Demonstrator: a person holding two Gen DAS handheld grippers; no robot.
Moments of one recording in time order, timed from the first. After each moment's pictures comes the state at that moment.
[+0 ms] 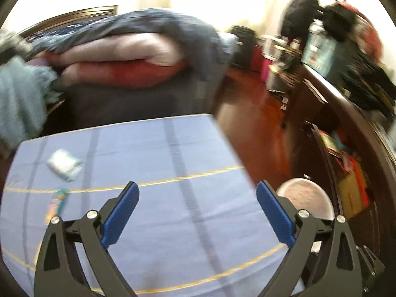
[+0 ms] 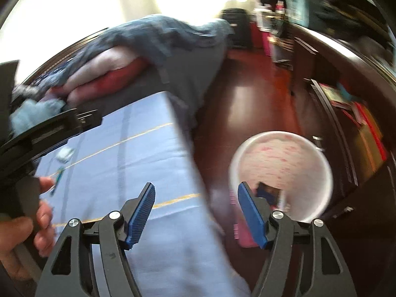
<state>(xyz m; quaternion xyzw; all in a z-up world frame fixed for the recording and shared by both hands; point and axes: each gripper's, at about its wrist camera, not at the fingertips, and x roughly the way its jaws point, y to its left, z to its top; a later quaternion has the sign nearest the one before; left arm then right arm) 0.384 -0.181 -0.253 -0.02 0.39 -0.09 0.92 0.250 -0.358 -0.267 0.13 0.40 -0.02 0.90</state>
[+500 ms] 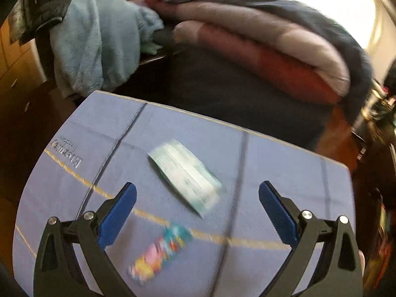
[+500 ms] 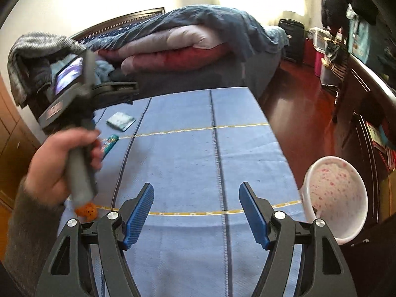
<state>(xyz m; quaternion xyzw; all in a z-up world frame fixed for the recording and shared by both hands) 0.493 0.001 -0.300 -0.13 0.44 0.16 0.87 0.265 -0.235 -0.256 0.05 0.41 0.09 0.91</state>
